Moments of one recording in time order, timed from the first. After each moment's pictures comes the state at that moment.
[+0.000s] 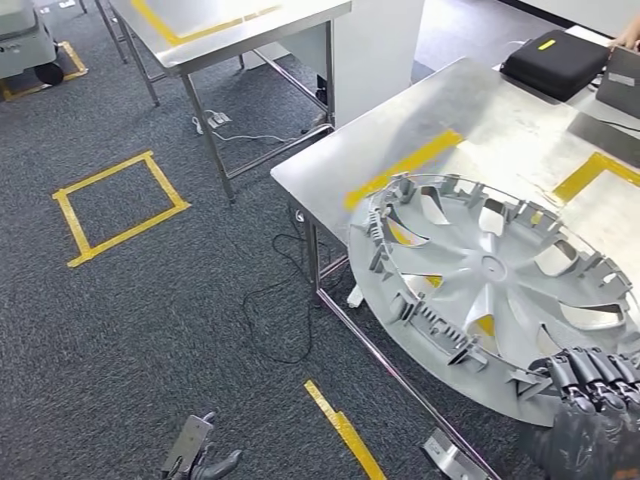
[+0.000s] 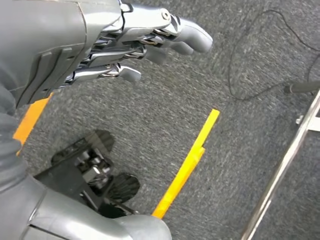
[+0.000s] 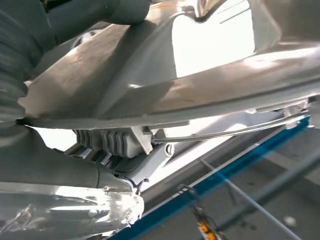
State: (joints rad) left arm -0.16 -0.19 0.58 -0.28 -0.65 -0.12 -0.63; right arm 0.50 0.27 -0.05 -2.22 1.57 -0.69 -0.31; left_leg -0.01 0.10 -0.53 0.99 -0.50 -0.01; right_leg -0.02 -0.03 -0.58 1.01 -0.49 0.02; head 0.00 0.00
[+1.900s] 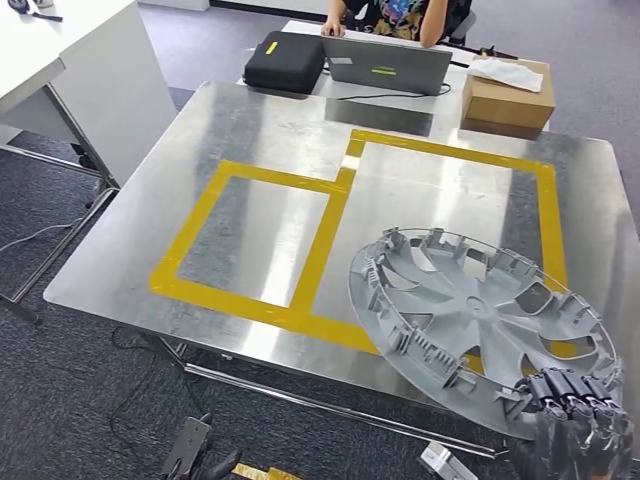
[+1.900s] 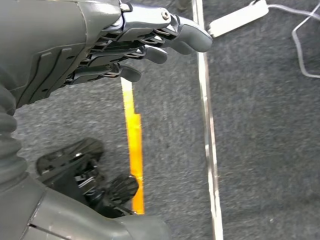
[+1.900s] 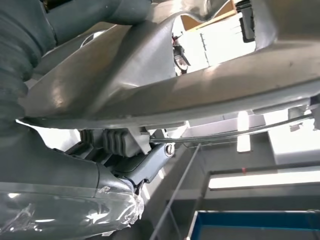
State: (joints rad) left arm -0.16 -0.20 0.58 -0.27 -0.64 -0.09 -0.64; right arm 0.59 0.29 -0.09 -2.12 1.57 -0.69 -0.26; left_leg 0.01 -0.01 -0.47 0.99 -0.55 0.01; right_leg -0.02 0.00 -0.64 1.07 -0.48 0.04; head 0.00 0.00
